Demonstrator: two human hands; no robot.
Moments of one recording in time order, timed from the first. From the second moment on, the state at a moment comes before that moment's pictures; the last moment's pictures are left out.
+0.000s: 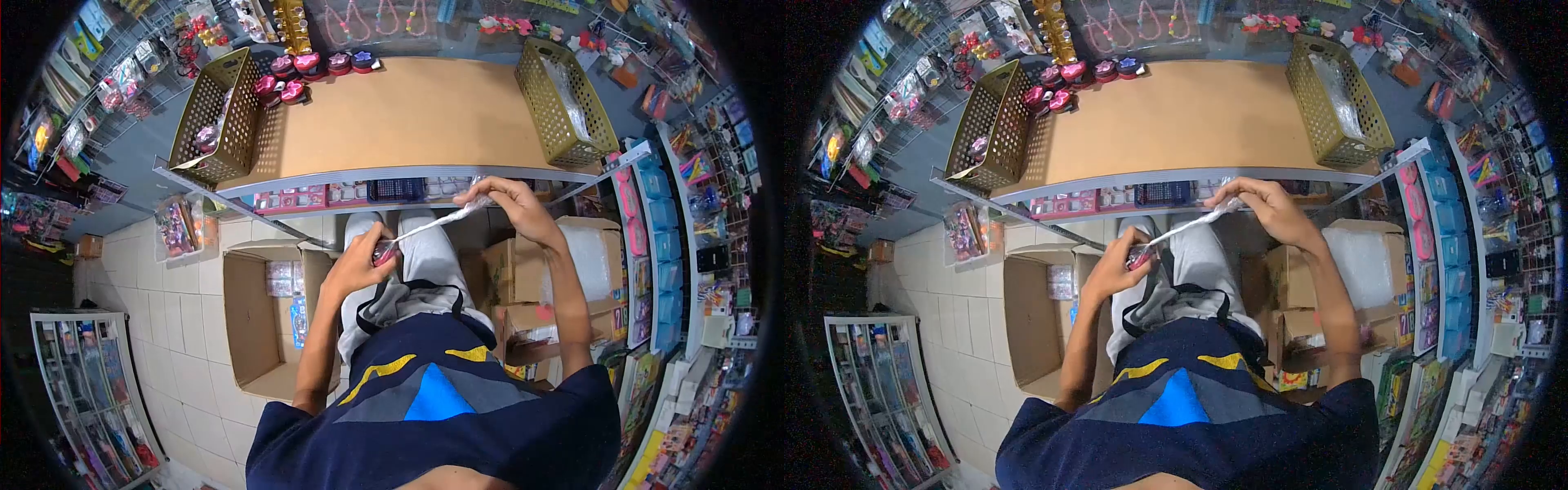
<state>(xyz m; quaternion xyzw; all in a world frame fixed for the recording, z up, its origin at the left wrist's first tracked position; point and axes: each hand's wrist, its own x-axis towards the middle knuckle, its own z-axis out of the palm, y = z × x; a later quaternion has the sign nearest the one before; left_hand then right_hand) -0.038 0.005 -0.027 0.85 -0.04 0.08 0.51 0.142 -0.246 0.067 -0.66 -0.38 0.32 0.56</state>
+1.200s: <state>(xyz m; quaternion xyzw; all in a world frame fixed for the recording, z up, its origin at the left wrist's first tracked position) -0.028 0.009 0.006 0.93 -0.13 0.22 0.28 0.120 -0.251 0.076 -0.42 -0.26 0.49 0.72</state>
